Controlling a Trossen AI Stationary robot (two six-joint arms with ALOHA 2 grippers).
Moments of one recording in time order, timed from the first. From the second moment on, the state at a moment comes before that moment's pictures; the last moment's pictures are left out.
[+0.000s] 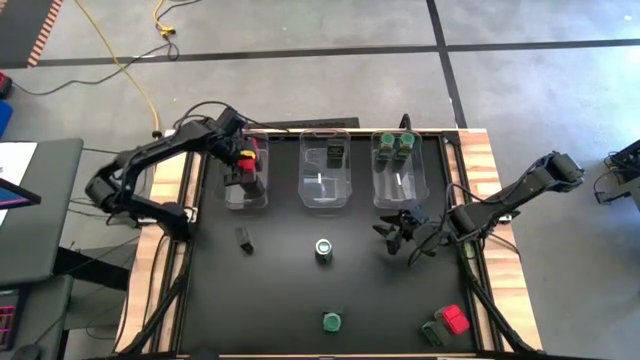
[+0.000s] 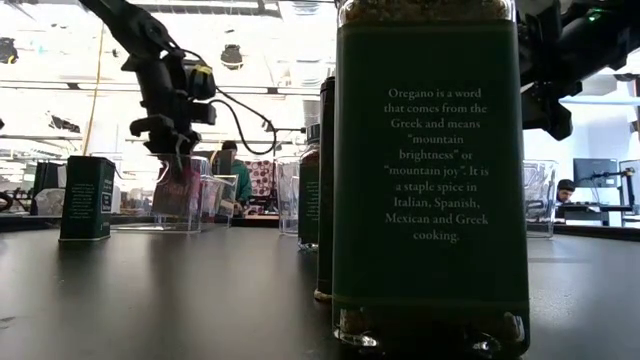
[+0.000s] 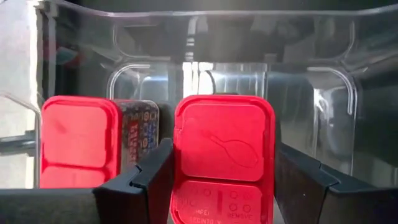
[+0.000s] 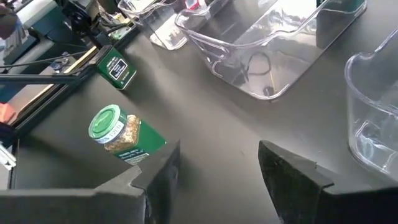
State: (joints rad) left arm 0.89 1.36 0.96 -0.79 0.12 0.82; right arm 0.42 1.04 0.51 -0.12 0.70 0.98
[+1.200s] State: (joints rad) left arm 0.99 1.44 0.97 -0.74 0.20 0.92; right arm 0.42 1.04 0.51 -0.12 0.67 1.00
